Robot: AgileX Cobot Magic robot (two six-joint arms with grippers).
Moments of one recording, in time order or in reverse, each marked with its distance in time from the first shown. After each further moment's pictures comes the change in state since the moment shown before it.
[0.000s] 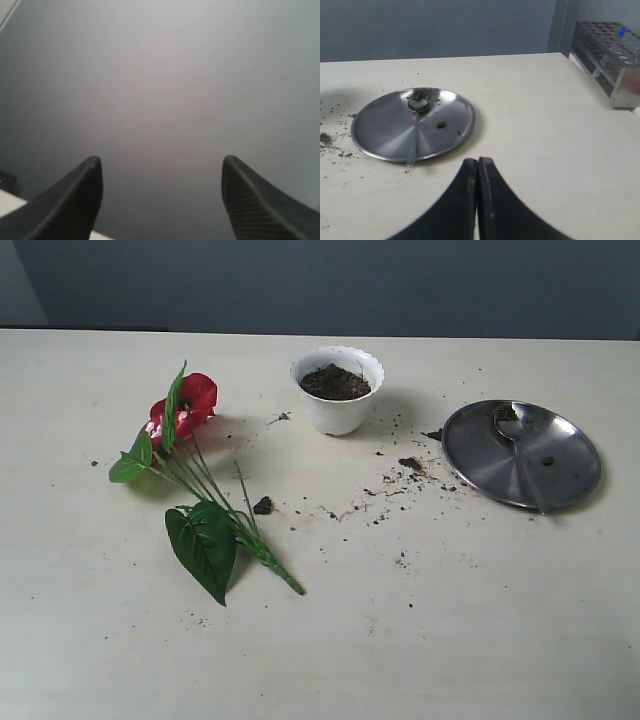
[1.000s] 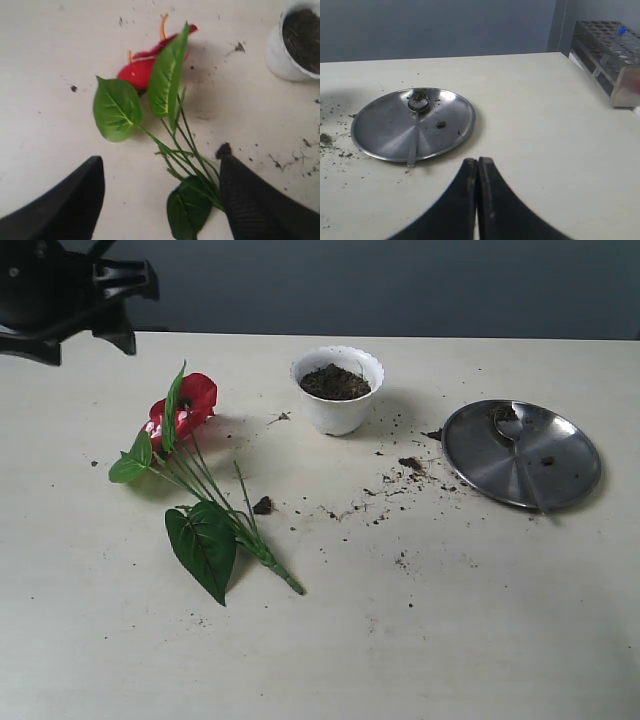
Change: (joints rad) left arm -0.316 0.761 -0.543 -0.570 0.996 0.797; right arm 0.000 0.000 0.000 0.000 0.000 0.000
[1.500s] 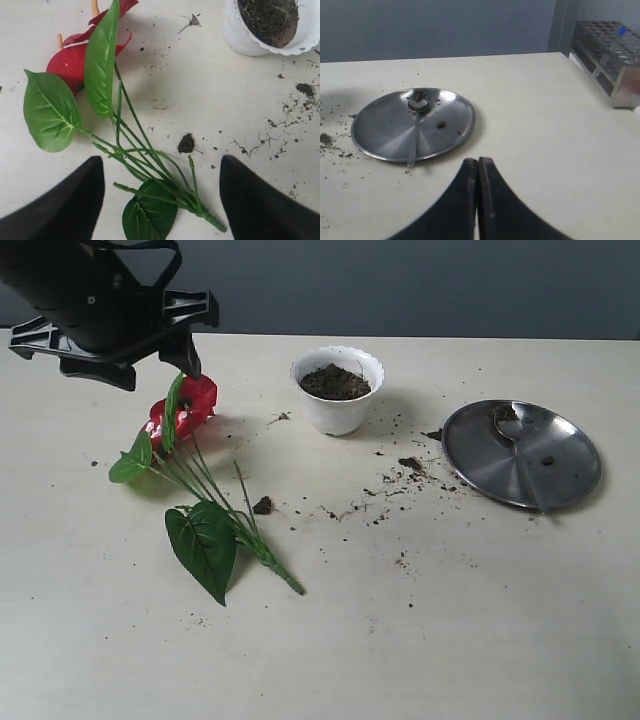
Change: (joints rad) left arm 0.000 0.124 -0.023 -0.190 -0.078 0.159; right arm 0.000 0.000 0.000 0.000 0.000 0.000
